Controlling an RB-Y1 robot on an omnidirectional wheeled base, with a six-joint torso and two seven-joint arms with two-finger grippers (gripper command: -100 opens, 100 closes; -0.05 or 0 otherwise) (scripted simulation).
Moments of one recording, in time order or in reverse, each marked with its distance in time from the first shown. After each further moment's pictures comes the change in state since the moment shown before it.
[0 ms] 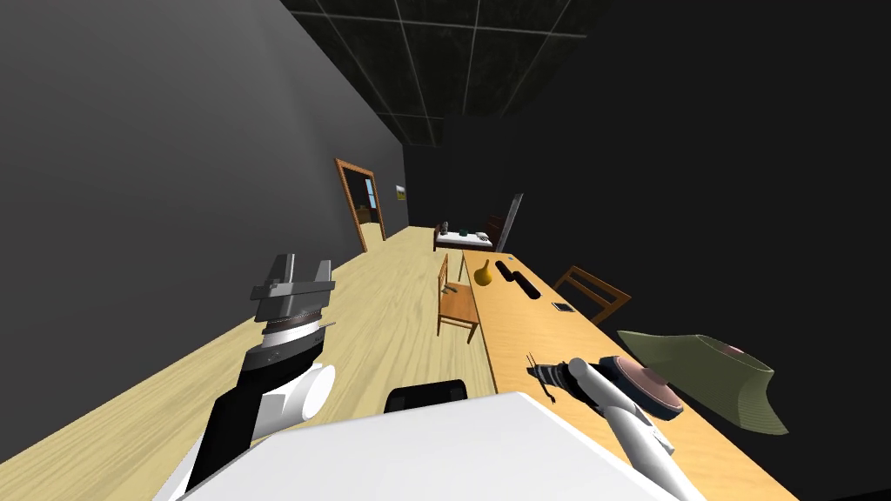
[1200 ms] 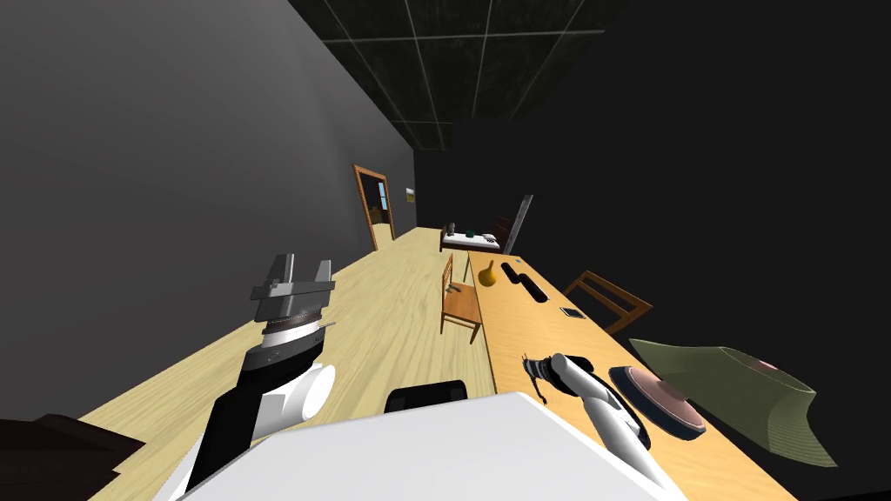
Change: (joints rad) left arm 0.000 0.000 0.000 0.000 0.000 0.000 0.000; right arm -0.028 0.045 0.086 -0.016 0.089 -0.076 -0.174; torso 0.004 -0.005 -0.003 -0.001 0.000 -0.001
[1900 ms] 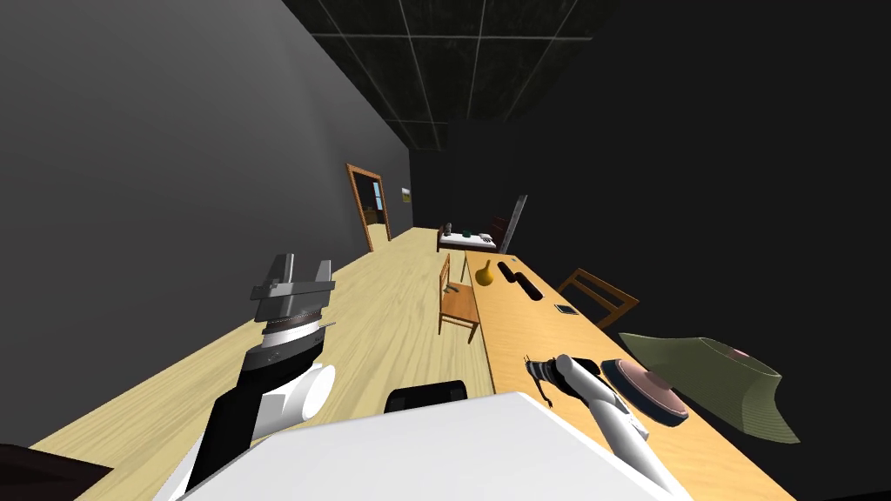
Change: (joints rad) left arm 0.000 0.000 0.000 0.000 0.000 0.000 0.000; right arm 0.005 -0.014 -0.025 0.013 -0.029 0.019 0.055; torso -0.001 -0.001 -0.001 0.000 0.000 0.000
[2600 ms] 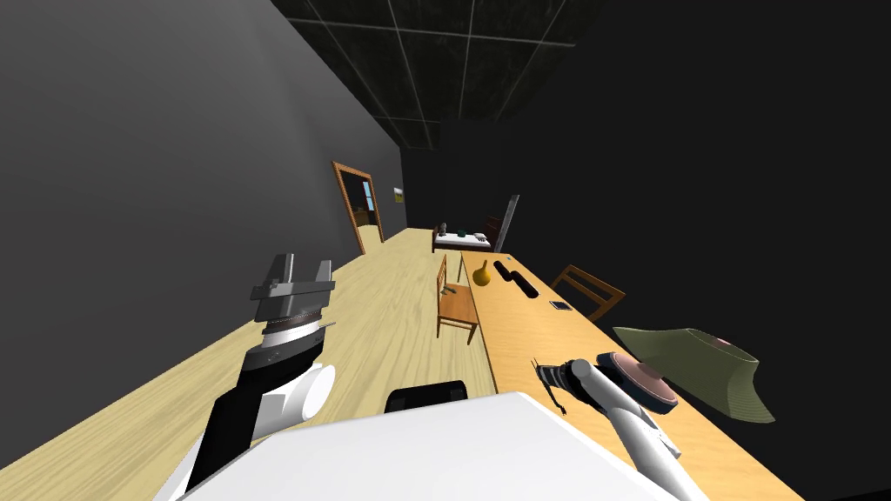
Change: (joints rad) left arm 0.000 0.000 0.000 0.000 0.000 0.000 0.000; right arm 0.023 -0.040 -0.078 0.020 -0.080 0.064 0.155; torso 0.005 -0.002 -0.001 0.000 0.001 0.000
